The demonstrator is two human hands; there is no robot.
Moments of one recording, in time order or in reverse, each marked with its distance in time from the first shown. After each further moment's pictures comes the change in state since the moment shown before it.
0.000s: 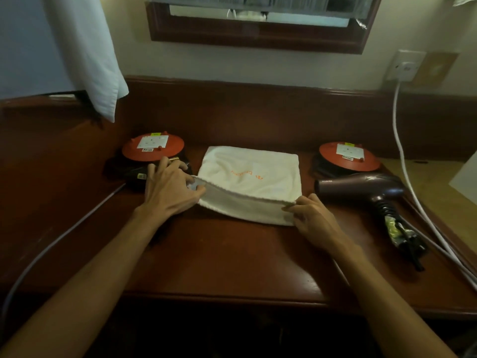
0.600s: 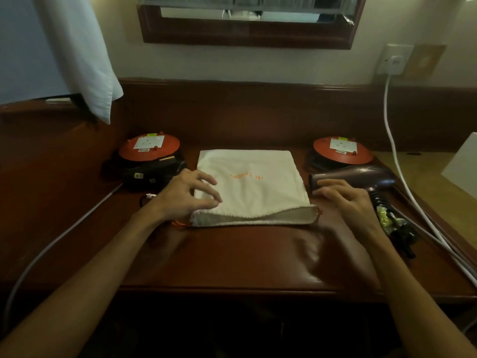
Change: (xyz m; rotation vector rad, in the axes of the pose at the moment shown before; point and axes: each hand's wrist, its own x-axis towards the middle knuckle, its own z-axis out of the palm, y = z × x) left_hand -0.026 0.024 -0.027 -0.711 -0.326 0.244; right_hand -0.034 0.024 -0.055 0.771 0.297 0.286
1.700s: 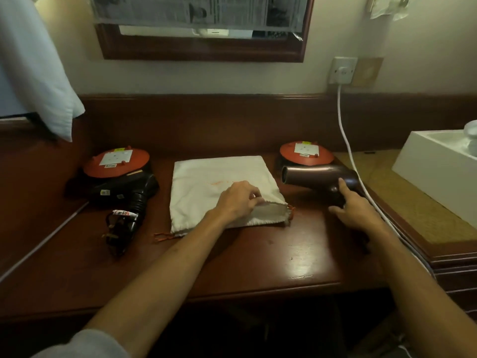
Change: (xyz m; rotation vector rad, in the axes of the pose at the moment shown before) left_hand 0.107 0.091 0.138 0.165 -0.014 -0.005; right_hand 0.015 0.038 -0.091 -0.760 -0.120 0.462
